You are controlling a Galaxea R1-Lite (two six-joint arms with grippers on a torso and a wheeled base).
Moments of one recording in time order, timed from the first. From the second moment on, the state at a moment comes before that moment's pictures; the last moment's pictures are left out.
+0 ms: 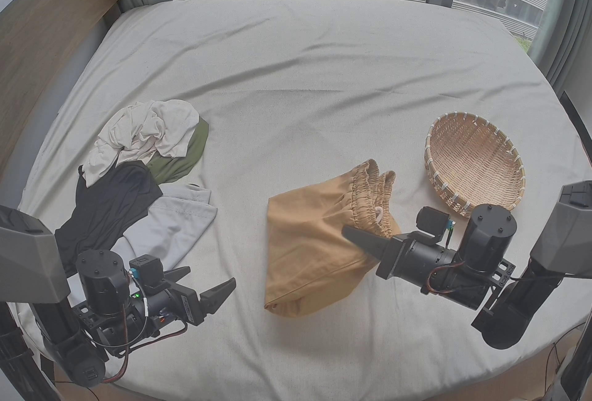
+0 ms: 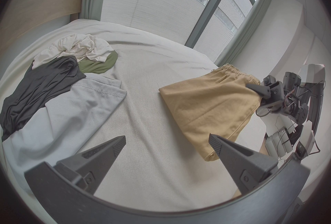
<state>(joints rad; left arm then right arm) -0.42 1.98 -0.09 -1.55 -0.10 -0.23 0.61 2.03 -0.47 -1.53 0.24 0.58</state>
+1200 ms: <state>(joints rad) -0.43 1.99 -0.11 -1.55 -0.10 -0.23 0.48 1.90 -0.66 -1.43 0.21 0.31</state>
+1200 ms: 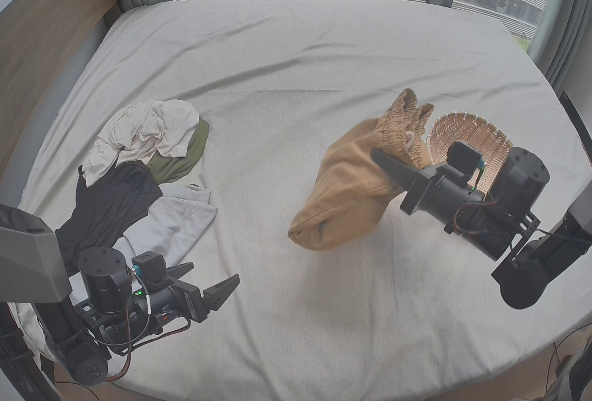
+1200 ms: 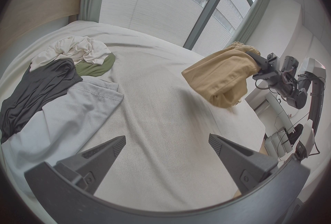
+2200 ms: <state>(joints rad) -0.44 1.99 -0.10 -1.55 -0.10 -0.24 -0.02 1.84 -0.84 -1.22 0.21 0.31</state>
